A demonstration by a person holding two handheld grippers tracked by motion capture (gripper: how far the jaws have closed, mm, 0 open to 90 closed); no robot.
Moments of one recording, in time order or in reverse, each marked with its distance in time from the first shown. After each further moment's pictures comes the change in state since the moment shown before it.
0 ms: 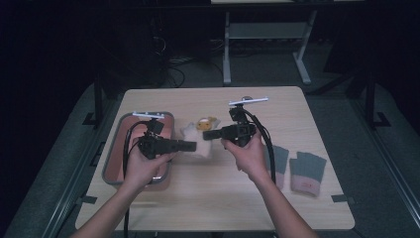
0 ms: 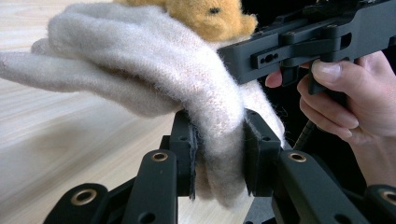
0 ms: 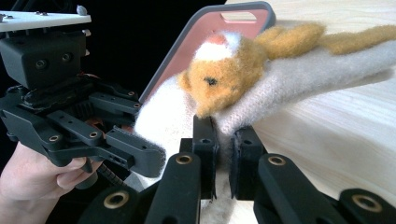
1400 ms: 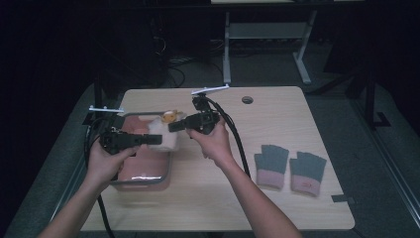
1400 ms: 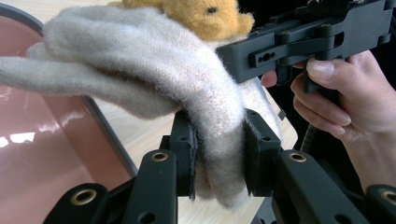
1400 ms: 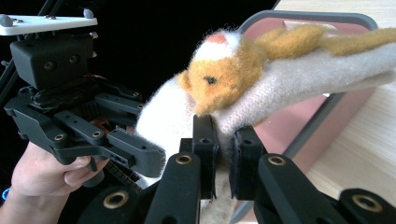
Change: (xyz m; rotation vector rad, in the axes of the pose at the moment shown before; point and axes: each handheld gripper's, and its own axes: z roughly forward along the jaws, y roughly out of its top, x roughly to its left) left arm 0.033 0.000 -0.079 -0.059 0.069 -0.045; right arm 0.039 0.041 0.071 0.056 0.119 -0.038
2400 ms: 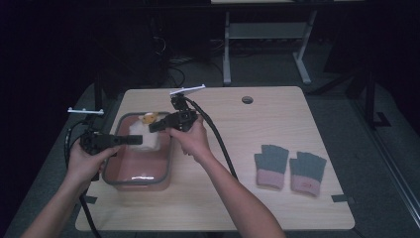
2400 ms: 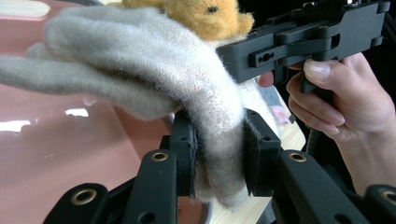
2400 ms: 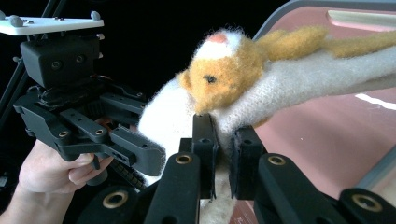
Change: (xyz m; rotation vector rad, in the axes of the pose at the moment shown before) left arm 0.042 -0.010 -0.034 -0.004 0.034 -0.100; right arm -0.001 0.018 0.060 0.058 0.077 0.020
